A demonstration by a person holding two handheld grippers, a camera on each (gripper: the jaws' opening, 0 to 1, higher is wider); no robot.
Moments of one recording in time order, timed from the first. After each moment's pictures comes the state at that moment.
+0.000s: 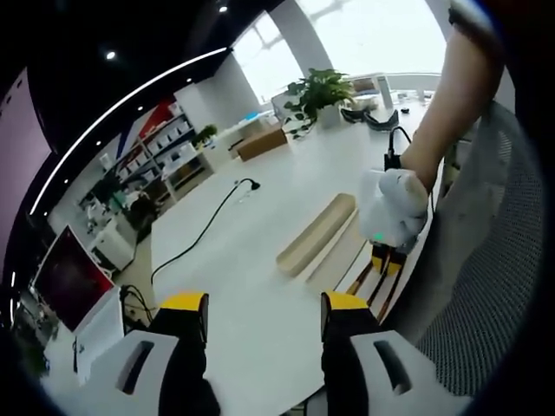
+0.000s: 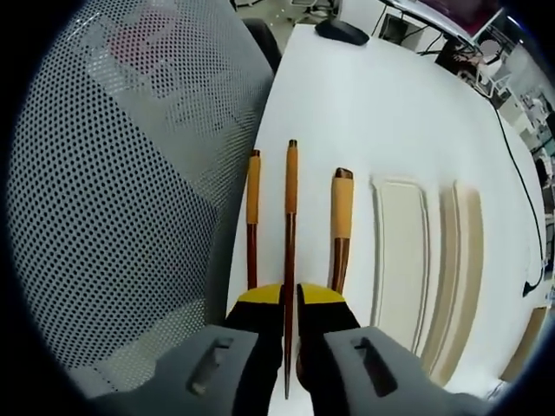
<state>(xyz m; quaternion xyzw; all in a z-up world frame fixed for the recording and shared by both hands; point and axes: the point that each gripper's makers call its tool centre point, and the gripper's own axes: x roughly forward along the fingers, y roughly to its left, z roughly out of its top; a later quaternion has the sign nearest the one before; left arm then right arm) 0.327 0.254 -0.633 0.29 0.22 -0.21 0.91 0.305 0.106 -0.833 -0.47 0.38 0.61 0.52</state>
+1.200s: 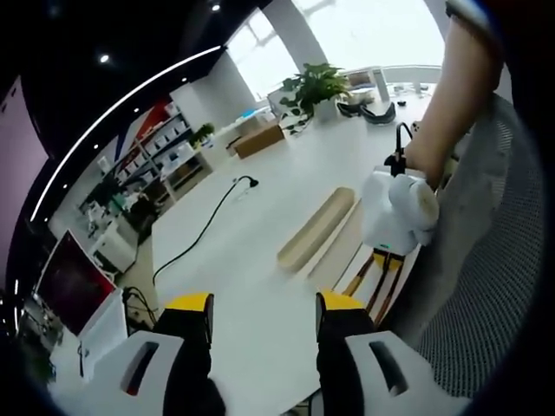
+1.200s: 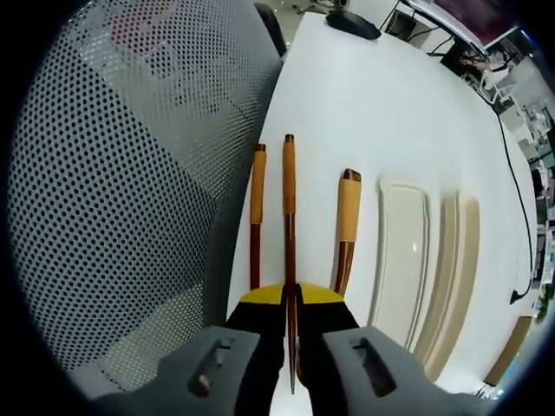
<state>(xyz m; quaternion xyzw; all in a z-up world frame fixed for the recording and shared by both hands) 0.326 0.254 -0.634 0.31 0.22 -0.21 0.90 0.304 0.107 -0.834 -0.50 0.38 0.59 0.50</state>
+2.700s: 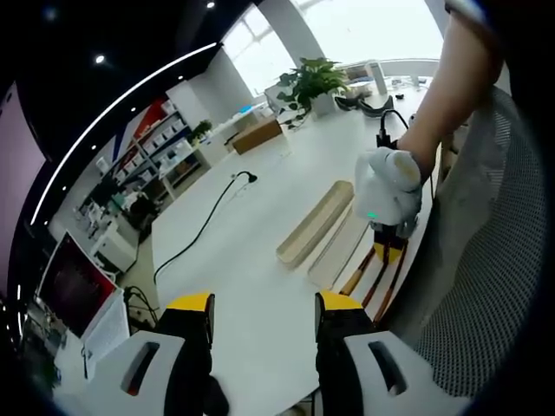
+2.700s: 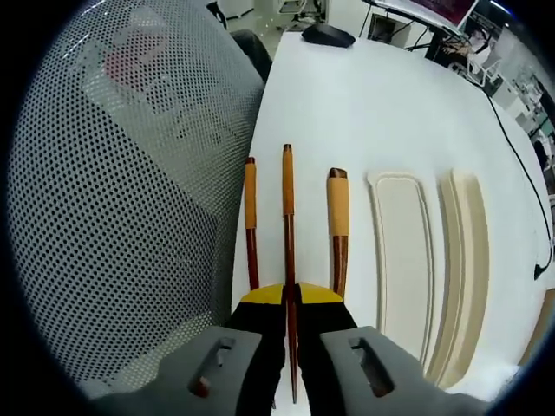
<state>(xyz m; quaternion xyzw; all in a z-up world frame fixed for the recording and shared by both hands) 0.325 0.256 -0.638 0.32 0.23 -0.21 0.89 0.306 0.107 -0.832 -0.42 0.40 0.61 0.54</state>
